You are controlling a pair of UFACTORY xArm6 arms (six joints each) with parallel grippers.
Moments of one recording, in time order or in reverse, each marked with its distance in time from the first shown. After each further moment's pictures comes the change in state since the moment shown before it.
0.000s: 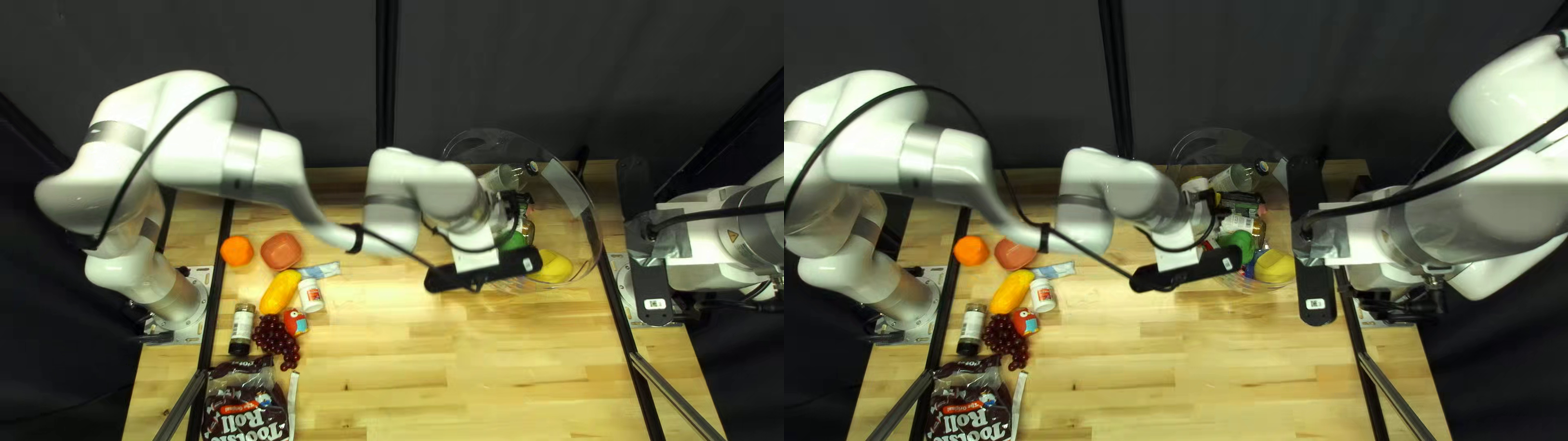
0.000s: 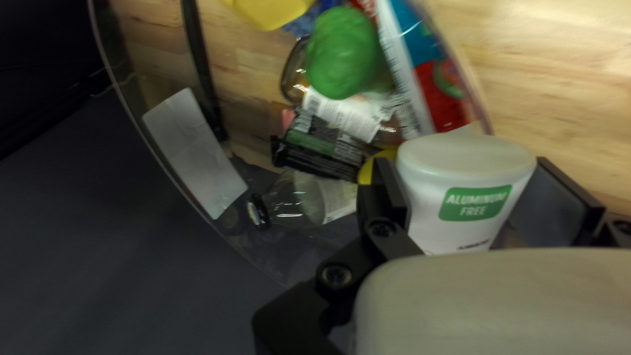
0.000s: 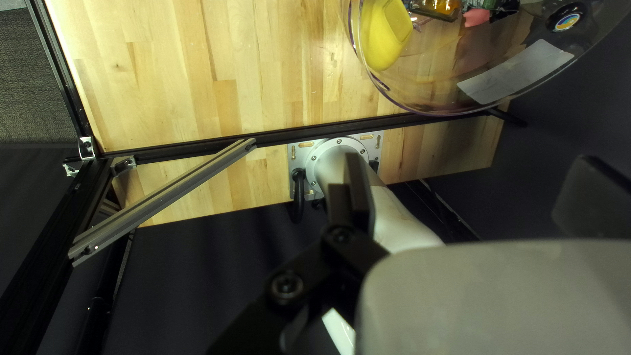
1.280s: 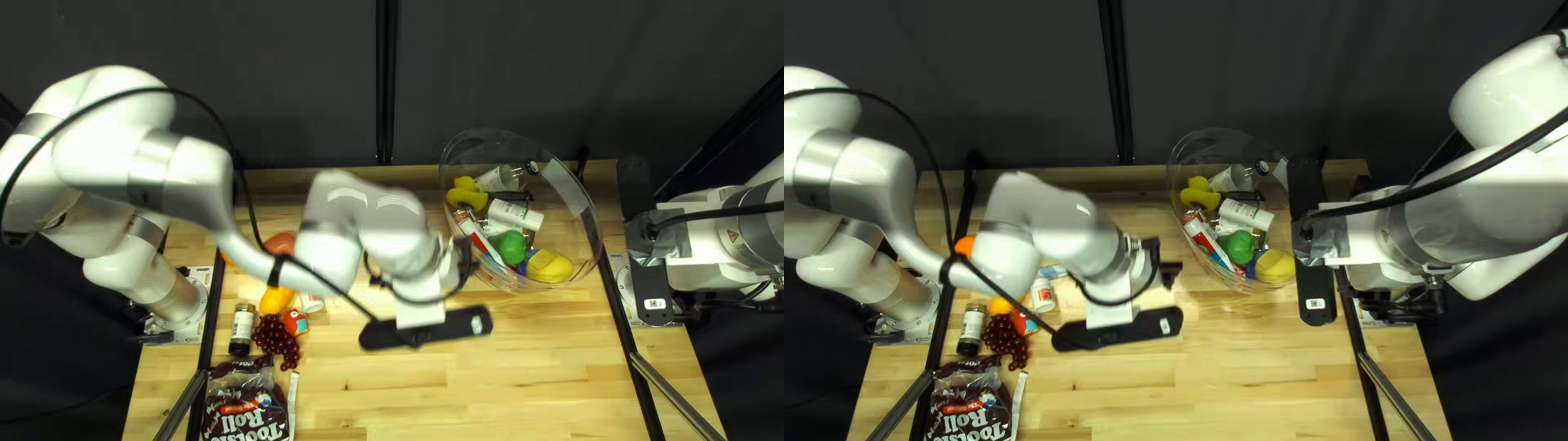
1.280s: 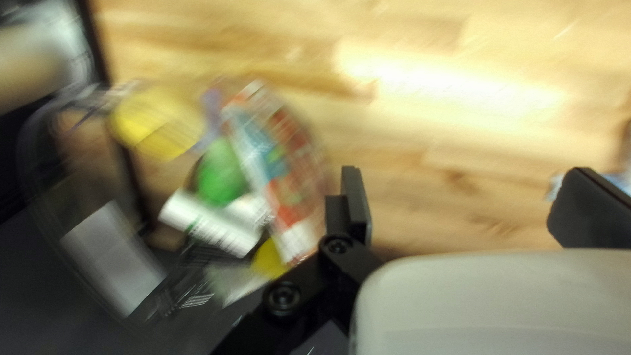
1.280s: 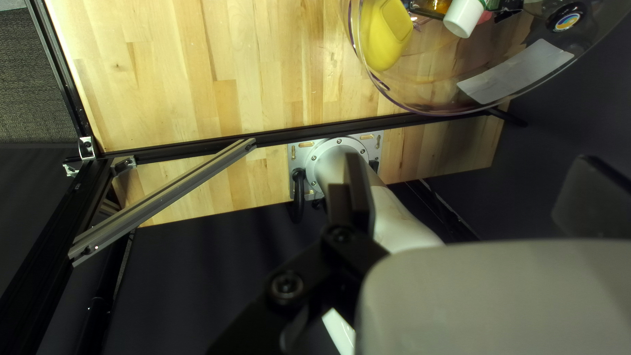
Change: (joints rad) left arm -0.289 -0.246 0.285 -0.240 0.291 -0.153; right arm 0.000 0.000 0.000 0.000 0.000 0.000
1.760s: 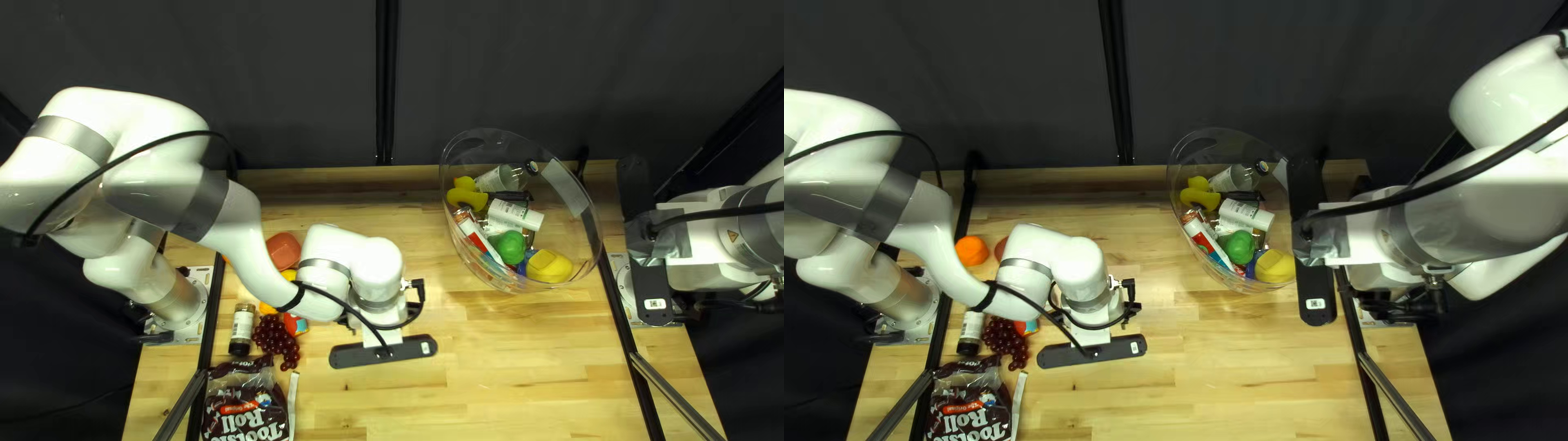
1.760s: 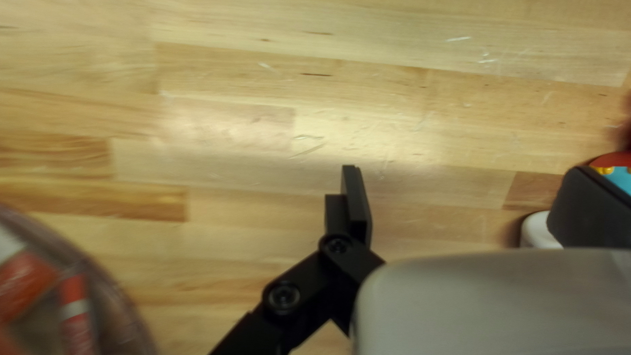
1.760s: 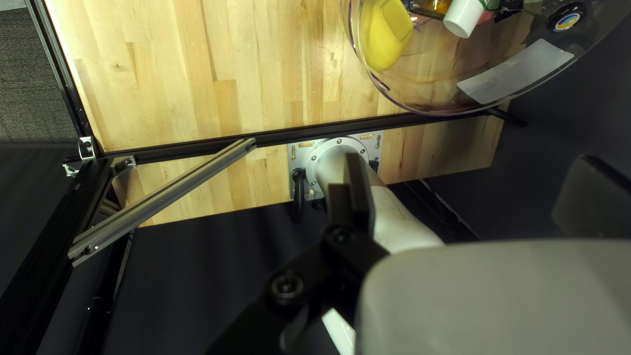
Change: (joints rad) left arm 0.123 0.028 0.350 -0.244 -0.170 0.191; right arm 0.000 0.000 0.000 0.000 0.000 0.000
